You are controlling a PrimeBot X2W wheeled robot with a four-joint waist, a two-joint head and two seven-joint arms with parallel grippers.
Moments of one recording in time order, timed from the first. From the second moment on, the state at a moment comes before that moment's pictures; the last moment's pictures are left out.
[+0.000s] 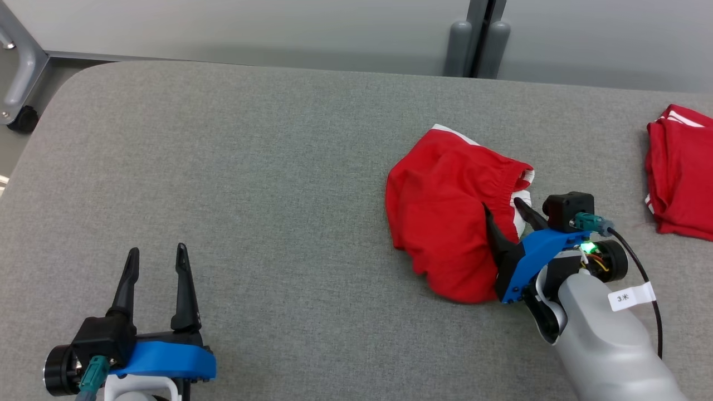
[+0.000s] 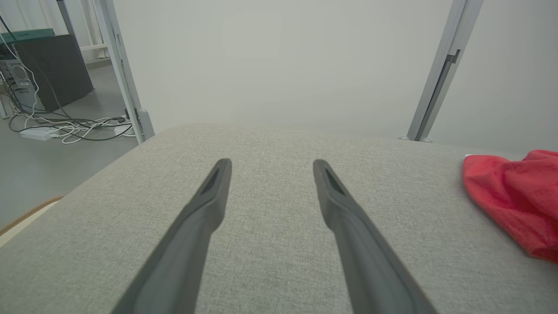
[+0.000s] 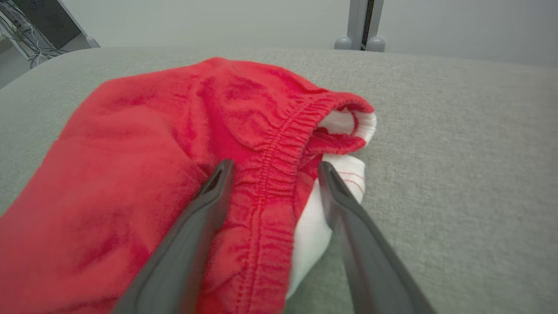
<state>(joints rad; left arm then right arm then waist) -0.07 0.06 0.05 0.21 -0.13 -0.09 -0.26 -0.66 -0.09 0.23 0.96 0.29 0.13 -0.15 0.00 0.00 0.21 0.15</state>
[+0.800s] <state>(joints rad) -0.07 0.05 0.05 0.22 -0.14 -0.10 -0.26 -0.69 -0.05 0.77 0.68 0.50 0.13 -0.26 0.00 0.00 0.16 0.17</state>
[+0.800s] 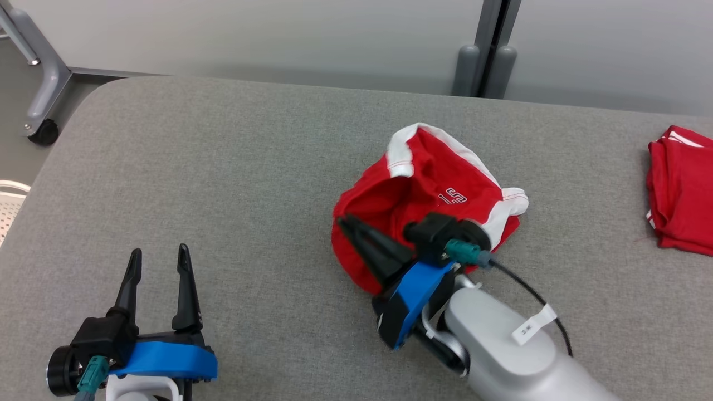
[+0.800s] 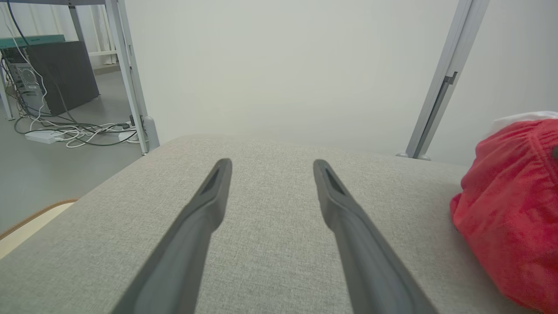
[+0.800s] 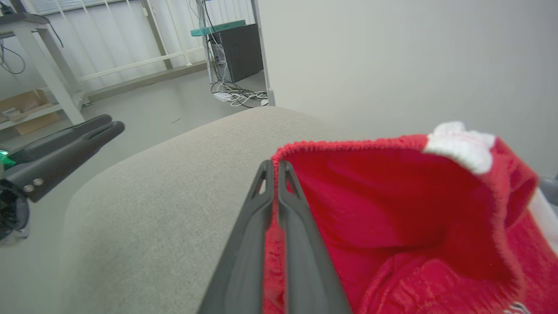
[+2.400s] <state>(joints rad) 0.00 0.05 0.07 0.20 -0.14 -0.09 -0.26 -0.06 -0.06 0.05 0.24 0.17 0.13 -0.26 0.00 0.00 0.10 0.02</state>
